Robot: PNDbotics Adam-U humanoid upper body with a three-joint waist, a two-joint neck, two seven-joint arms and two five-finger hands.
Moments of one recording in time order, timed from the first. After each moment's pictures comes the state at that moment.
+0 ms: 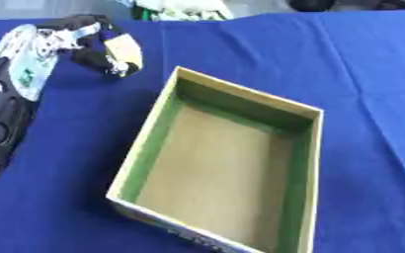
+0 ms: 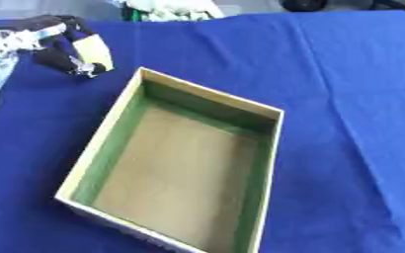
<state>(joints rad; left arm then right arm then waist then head) -1.33 0.39 -0.11 -0.71 -0.92 -0.13 -0.47 -0.16 -0.28 -0.42 -1.98 0.27 0.01 -0.27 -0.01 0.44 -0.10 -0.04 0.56</state>
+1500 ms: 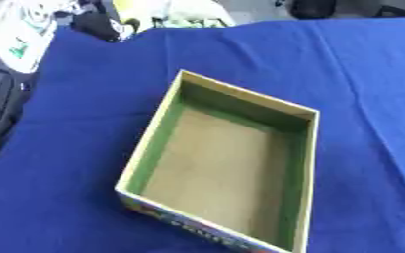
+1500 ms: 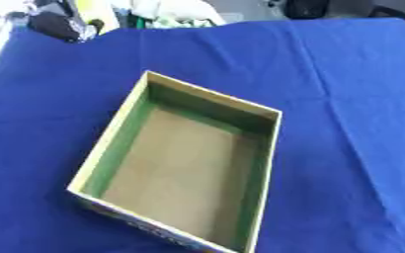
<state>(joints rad) -1.34 0.41 -0.24 -1.00 -0.65 -0.15 -0.48 -0.13 -0.28 -0.43 -1.98 0.27 0.03 -0.28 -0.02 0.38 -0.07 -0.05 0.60</state>
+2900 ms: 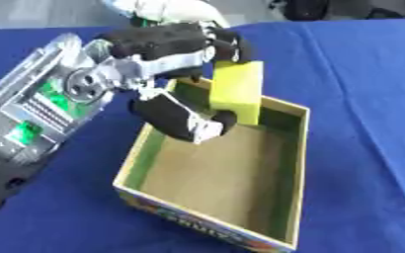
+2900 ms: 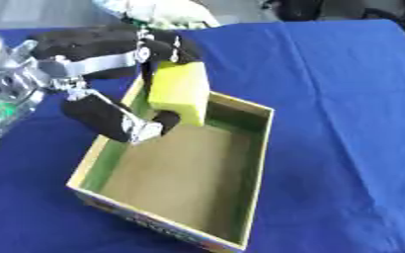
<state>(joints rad) -1.10 0.46 -0.66 -1.69 -0.38 0.13 -0.60 -0.14 -0.29 -0.43 -1.98 0.27 0.02 -0.28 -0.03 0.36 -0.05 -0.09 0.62</state>
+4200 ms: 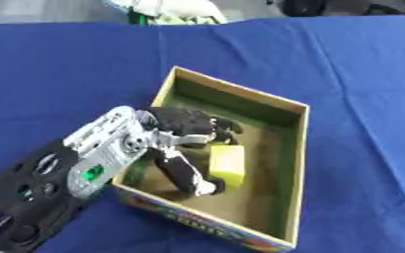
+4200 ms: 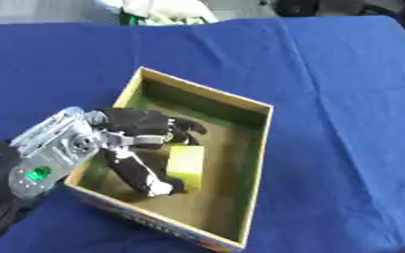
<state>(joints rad) -1.02 0.35 -0.70 -1.49 -0.64 -0.13 -0.70 -0.14 -0.28 -0.43 -1.98 0.27 0.03 -0.27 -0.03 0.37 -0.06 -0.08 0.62</state>
